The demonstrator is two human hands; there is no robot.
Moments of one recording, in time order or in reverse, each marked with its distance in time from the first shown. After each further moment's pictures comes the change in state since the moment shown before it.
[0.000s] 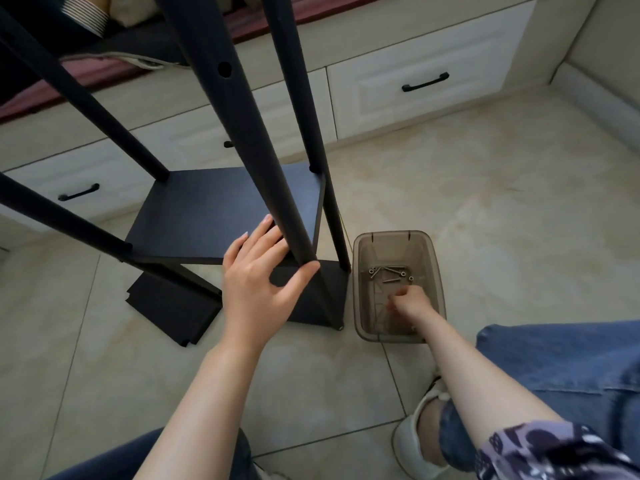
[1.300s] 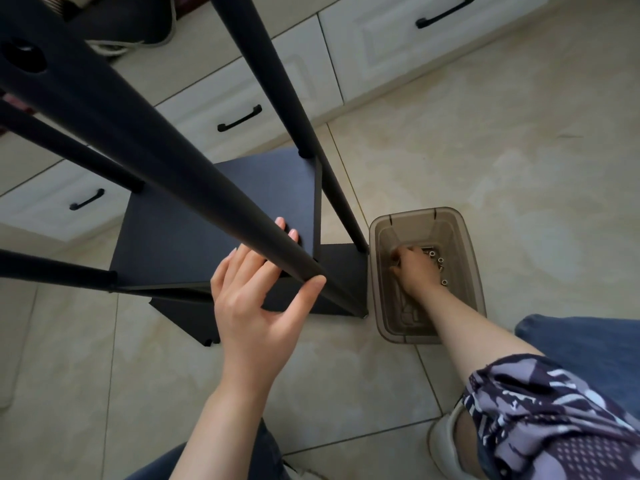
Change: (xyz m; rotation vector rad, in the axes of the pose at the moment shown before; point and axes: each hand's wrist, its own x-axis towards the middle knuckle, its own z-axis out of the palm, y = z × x) left_hand 0.003 0.003 0.012 0.015 0.068 0.045; right_hand 0.075 -0.012 0.034 -0.589 0.072 -0.385
